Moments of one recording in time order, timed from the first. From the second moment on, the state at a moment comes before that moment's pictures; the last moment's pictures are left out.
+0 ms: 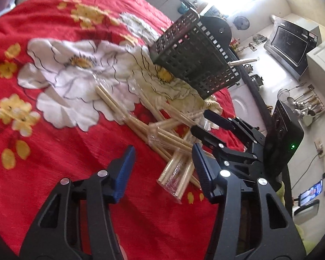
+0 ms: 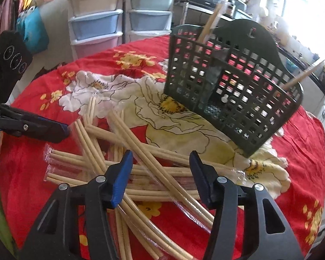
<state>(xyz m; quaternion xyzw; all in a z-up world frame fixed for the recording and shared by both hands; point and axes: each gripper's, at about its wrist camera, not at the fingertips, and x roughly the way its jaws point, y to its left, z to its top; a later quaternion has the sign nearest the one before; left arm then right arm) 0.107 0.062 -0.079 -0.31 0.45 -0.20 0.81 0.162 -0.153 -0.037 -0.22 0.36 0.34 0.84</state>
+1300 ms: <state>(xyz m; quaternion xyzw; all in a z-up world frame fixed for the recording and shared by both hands) 0.117 0.081 -0.056 -0.40 0.40 -0.21 0.80 0.170 -0.171 -0.002 -0.13 0.32 0.36 0.87</state>
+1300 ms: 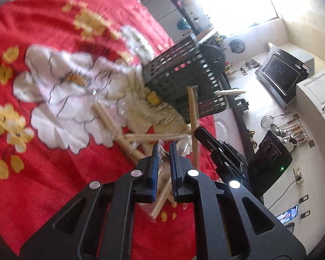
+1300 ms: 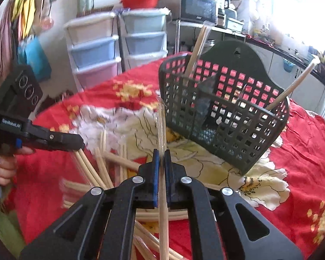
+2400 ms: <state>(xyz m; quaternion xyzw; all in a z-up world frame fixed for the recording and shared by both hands) 0.161 0.036 0.084 -0.28 0.28 -0.27 0.88 0.179 -0.225 0.101 -0.02 0.18 0.31 0.93</state>
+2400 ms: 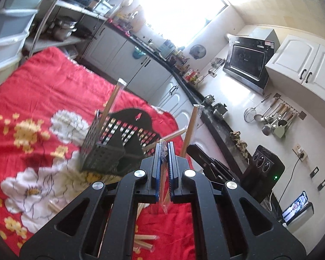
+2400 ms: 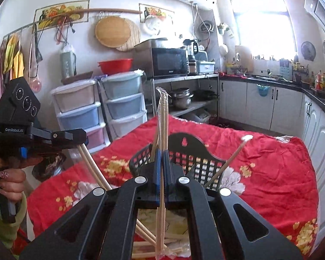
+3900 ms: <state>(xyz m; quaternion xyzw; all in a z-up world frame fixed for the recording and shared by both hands) 0.230 0.022 0.123 -0.18 0.20 -0.14 0.95 0.256 -0.222 0.122 0.02 0.07 0.23 0.97</state>
